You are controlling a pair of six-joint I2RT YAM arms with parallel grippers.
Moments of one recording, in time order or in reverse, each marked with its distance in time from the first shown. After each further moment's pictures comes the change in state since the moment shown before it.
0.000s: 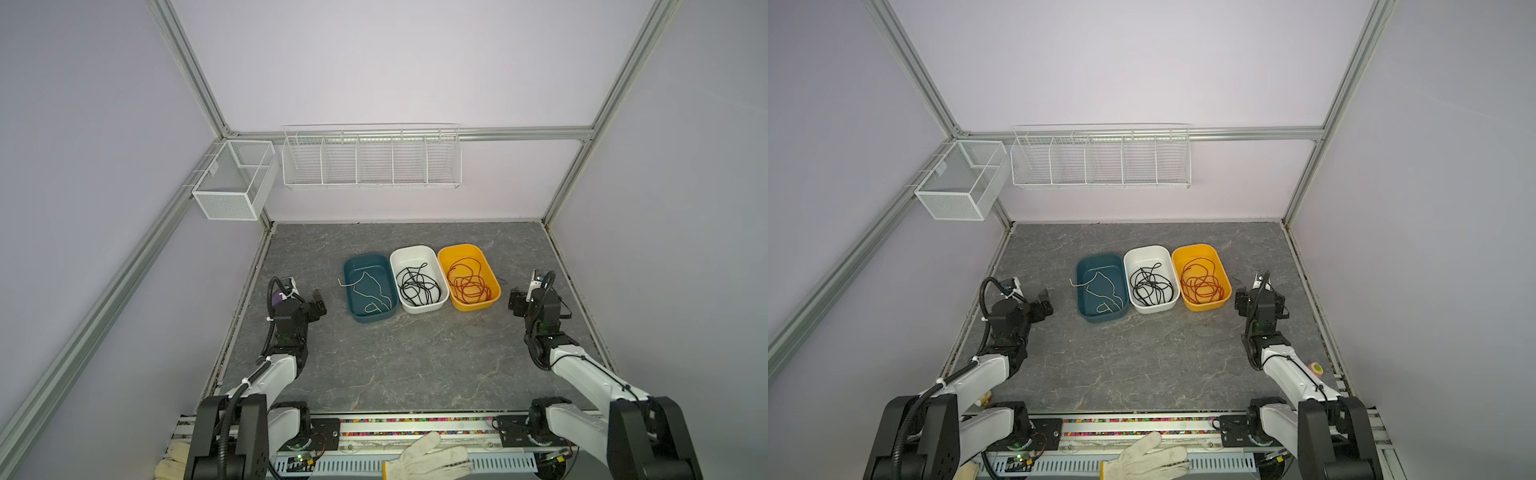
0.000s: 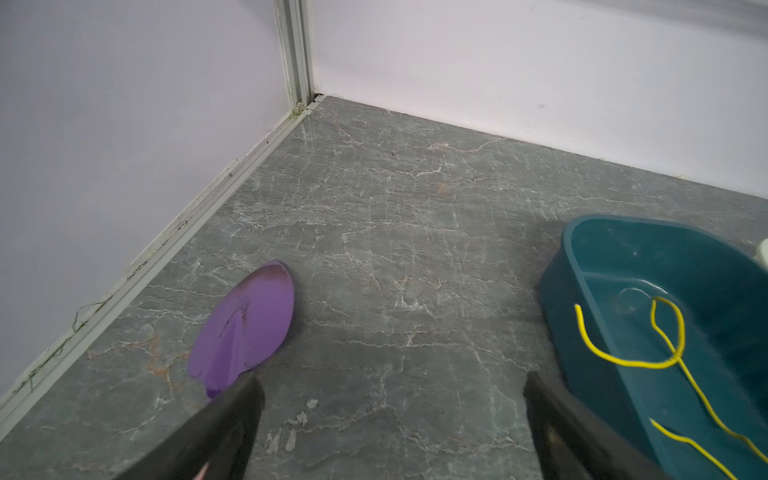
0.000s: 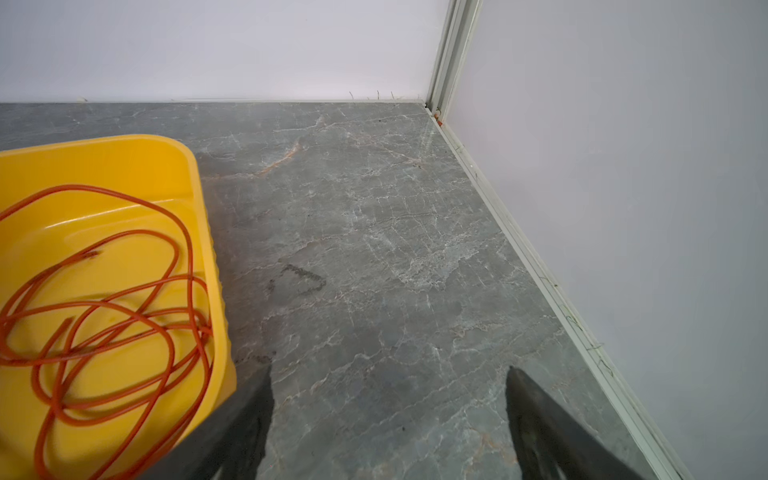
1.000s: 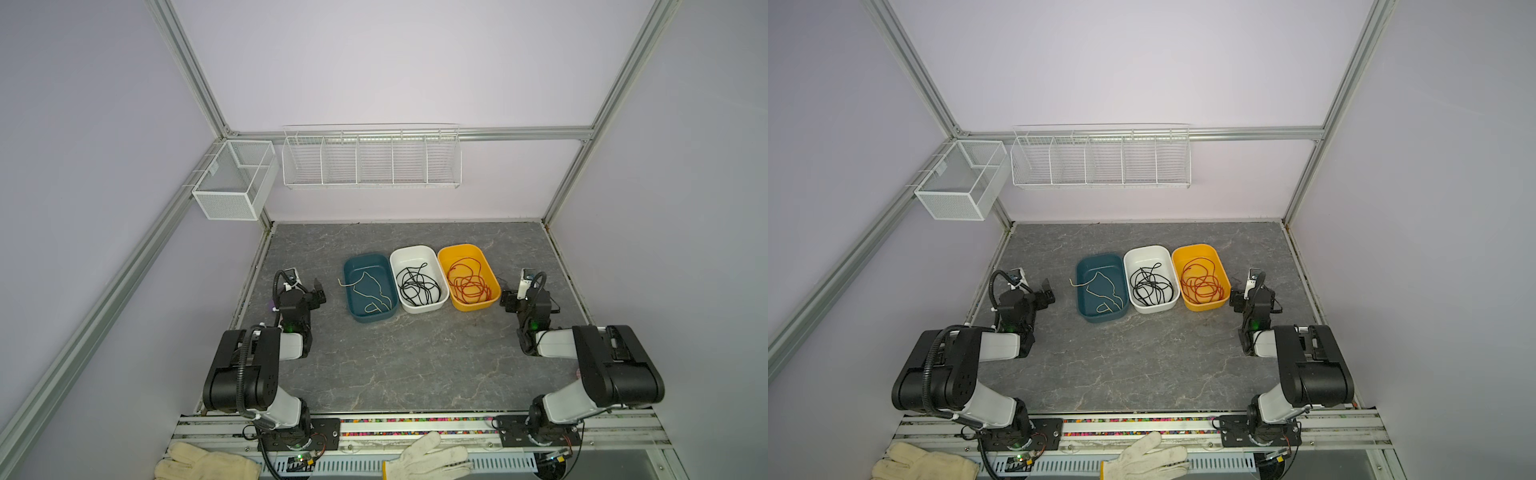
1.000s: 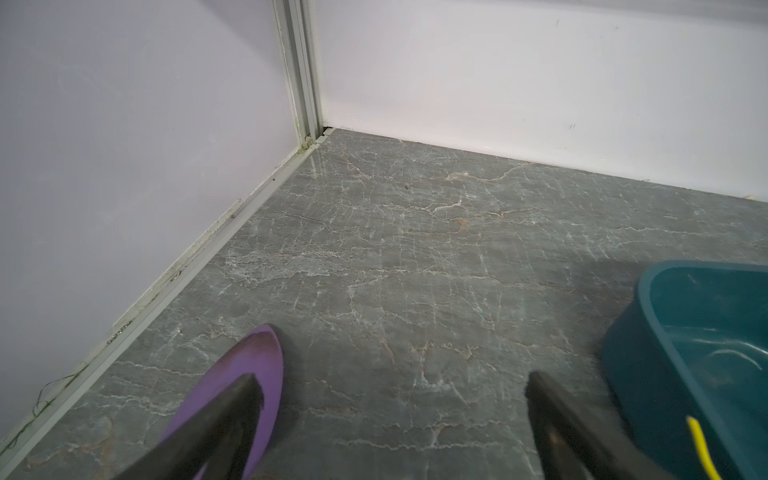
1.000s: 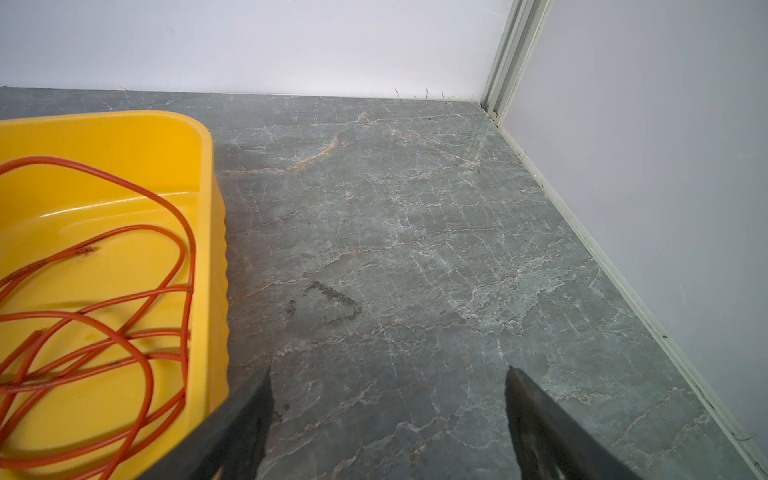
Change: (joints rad) left arm 0.016 0.368 0.080 0.354 -0.028 0.067; right arm -0.061 0.375 -0.023 0.446 -0.159 -0.047
